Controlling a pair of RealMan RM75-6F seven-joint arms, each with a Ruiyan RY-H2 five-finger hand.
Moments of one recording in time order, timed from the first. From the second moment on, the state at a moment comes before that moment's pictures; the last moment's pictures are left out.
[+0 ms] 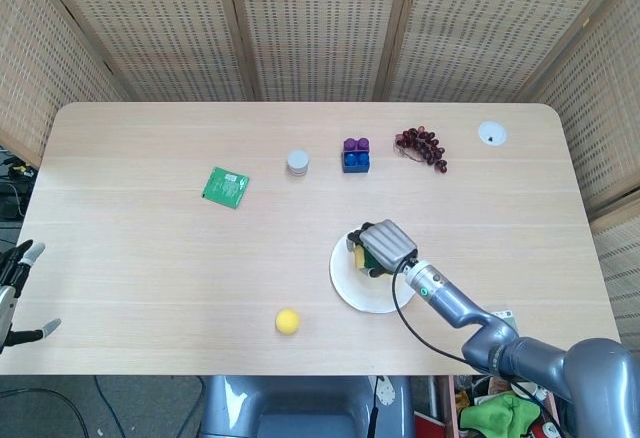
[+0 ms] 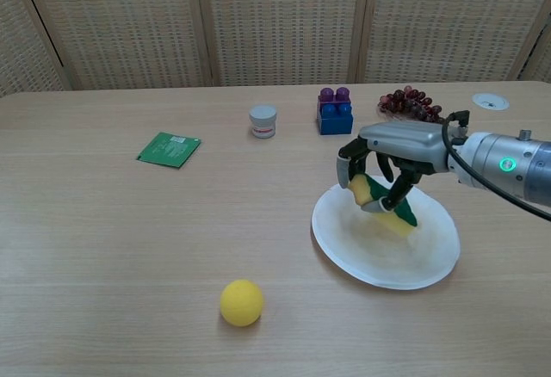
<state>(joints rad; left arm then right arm) -0.08 -0.98 0.00 -1.70 1.45 1.38 -0.02 0.82 -1.67 0.06 -1.04 -1.54 0.86 0.23</state>
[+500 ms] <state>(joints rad) -0.08 -0.98 0.00 -1.70 1.45 1.38 -0.03 0.80 -1.75 0.02 -0.90 -1.54 0.84 0.28</state>
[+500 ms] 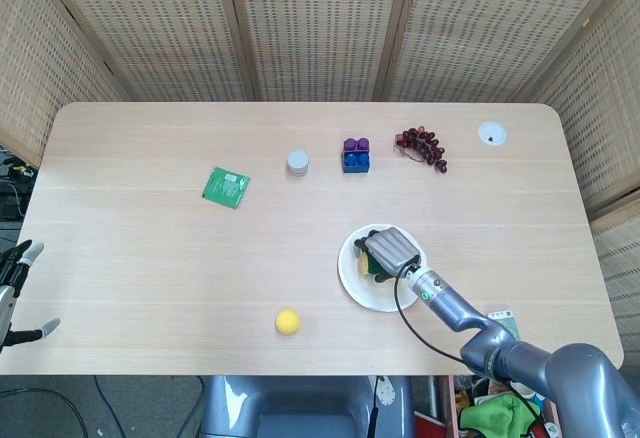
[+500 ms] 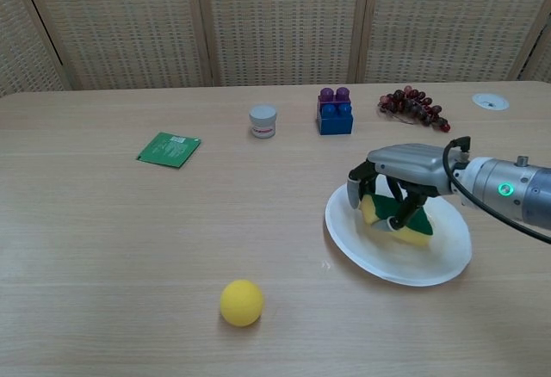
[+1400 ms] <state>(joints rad) -0.08 -0.98 0.01 -1.70 1.46 1.39 -0.03 0.78 -1.72 0.01 -0.89 -1.53 0.86 0.36</state>
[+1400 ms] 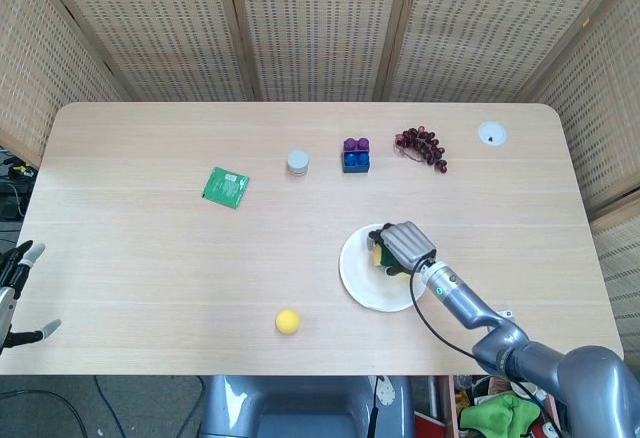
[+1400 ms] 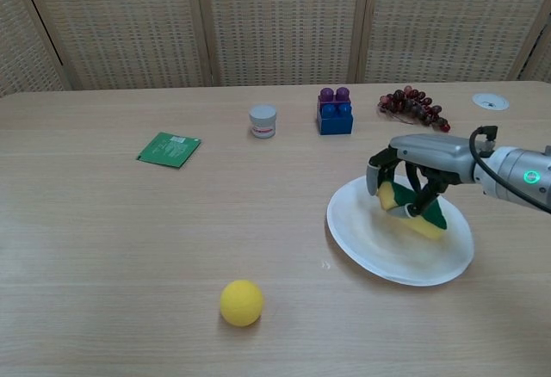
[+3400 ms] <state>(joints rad) -0.08 -0.98 0.02 -1.71 1.48 1.39 -0.02 0.68 -1.76 -0.02 -0.83 -1.57 0.98 0.62</state>
